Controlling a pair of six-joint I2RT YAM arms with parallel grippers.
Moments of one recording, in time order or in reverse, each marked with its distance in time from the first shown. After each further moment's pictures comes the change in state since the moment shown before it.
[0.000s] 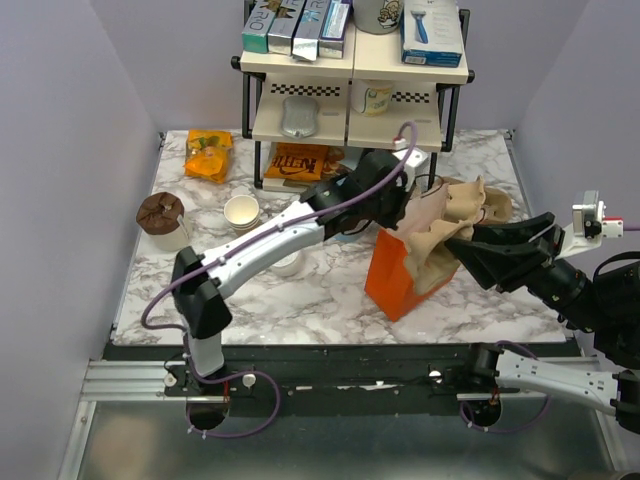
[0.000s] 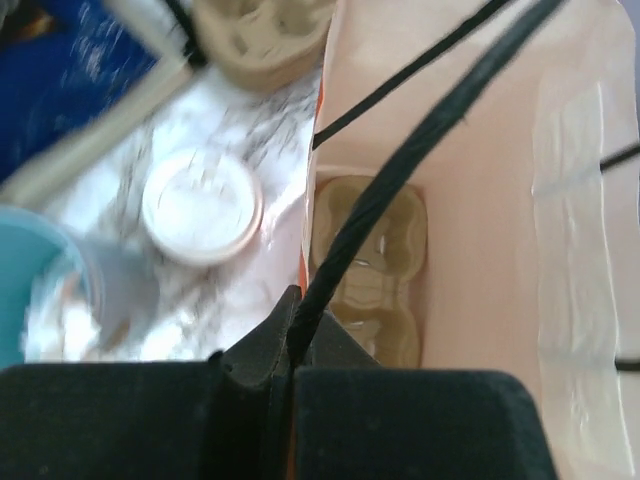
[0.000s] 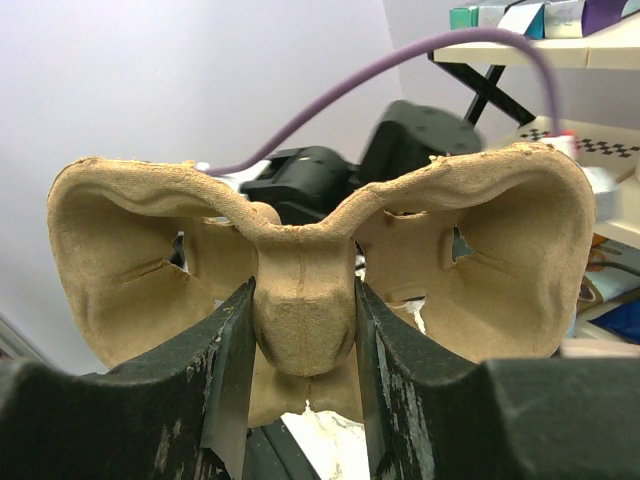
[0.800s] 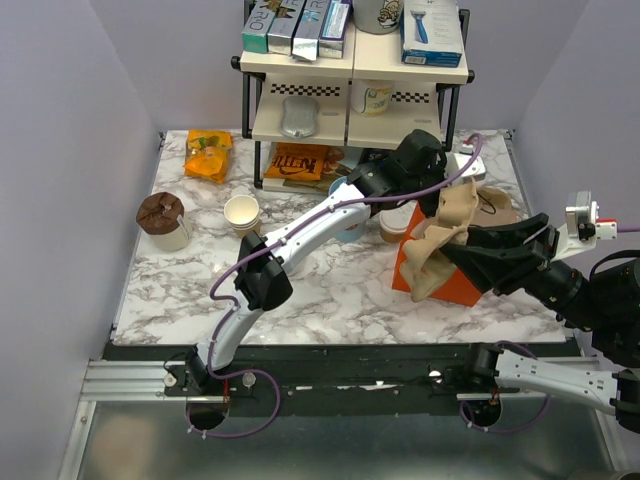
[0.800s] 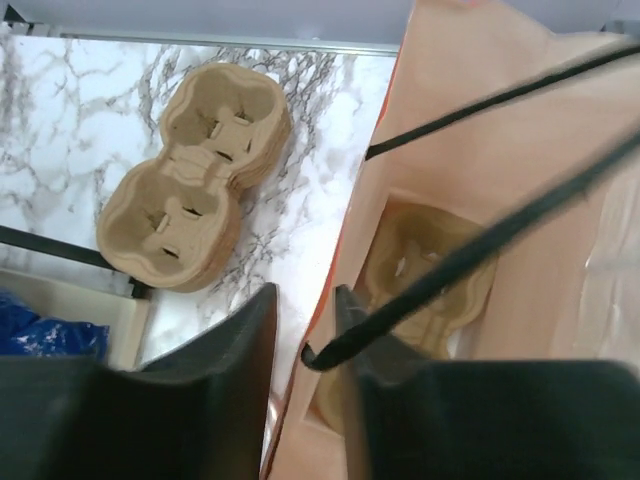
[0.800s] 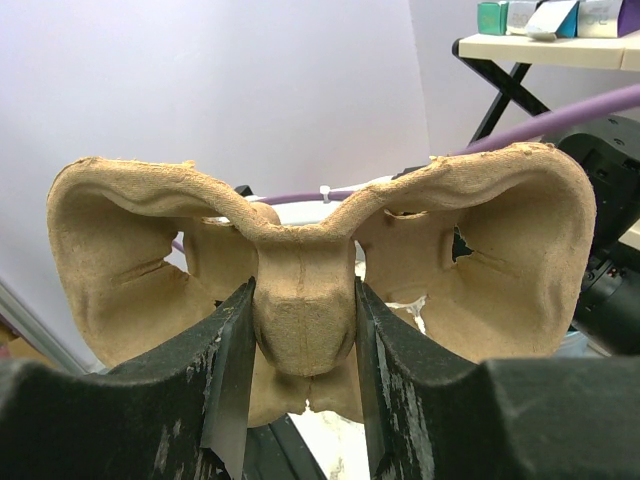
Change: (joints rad) left arm 0.018 0.427 0.542 -0.014 0.414 0.472; right arm 0.000 0.017 0.010 -0.005 -0.053 -0.017
